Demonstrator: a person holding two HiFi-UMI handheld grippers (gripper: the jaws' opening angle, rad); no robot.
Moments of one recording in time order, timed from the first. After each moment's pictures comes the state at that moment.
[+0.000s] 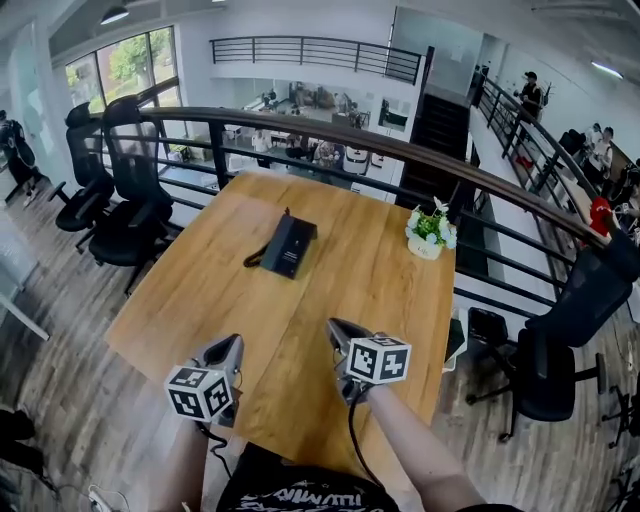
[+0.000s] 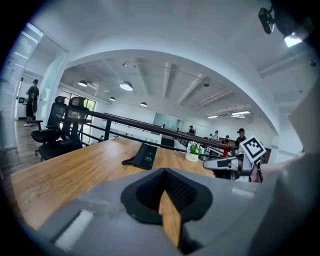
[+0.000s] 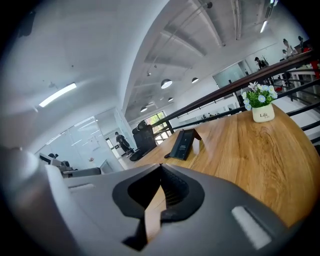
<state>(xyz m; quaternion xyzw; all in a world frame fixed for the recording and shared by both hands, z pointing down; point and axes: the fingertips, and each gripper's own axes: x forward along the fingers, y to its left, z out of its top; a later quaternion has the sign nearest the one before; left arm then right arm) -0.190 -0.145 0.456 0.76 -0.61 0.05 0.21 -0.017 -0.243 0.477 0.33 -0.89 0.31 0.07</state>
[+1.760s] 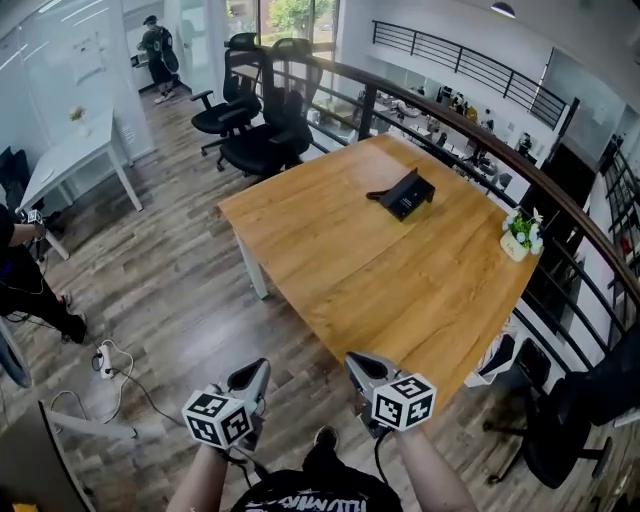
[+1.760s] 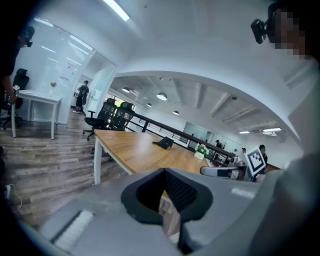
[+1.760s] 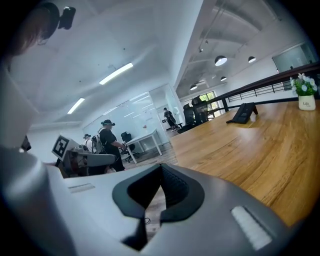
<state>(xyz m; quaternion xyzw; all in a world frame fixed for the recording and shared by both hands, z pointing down) -0.096 0.238 0.482 0.61 -0.75 -0.04 0.27 0.008 0.111 0.495 0.04 -0.96 0.22 0.16</state>
